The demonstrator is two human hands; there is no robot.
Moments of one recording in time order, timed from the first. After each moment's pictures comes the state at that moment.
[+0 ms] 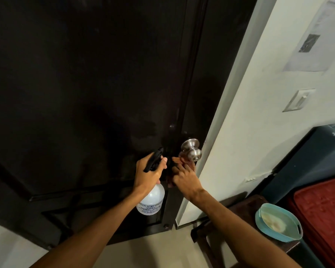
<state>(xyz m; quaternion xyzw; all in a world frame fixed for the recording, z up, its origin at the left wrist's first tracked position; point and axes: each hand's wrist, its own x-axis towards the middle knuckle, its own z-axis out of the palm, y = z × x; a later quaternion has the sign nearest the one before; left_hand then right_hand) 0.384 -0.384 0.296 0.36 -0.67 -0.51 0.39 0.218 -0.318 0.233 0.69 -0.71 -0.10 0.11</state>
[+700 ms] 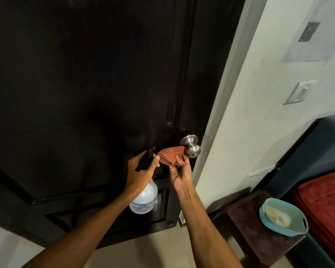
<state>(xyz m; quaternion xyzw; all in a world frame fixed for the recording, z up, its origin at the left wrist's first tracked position) 0.400 -0.399 0.293 0.36 -0.69 -0.48 0.40 0.250 -0.363 0.250 0.12 0.23 -0.85 0.45</state>
